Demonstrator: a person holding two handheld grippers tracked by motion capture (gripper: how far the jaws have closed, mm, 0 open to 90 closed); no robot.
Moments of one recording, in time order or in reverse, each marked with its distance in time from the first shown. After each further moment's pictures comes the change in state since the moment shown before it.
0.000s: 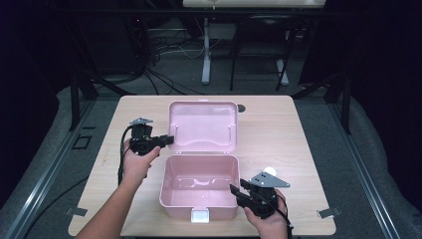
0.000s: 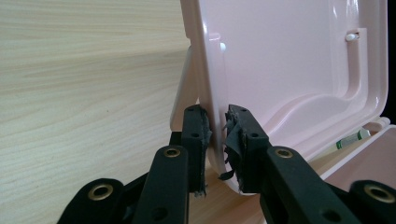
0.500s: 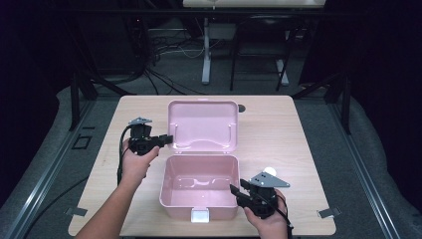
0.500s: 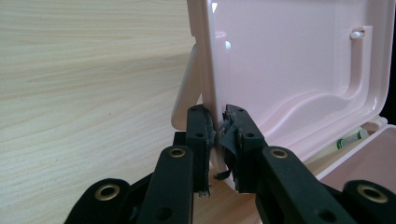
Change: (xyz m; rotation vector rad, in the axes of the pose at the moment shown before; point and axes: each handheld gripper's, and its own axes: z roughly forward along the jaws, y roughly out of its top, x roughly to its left) left arm -0.001 0.001 -0.003 -0.011 0.006 0.014; right arm 0.000 0.000 0.000 0.002 0.000 -0.001
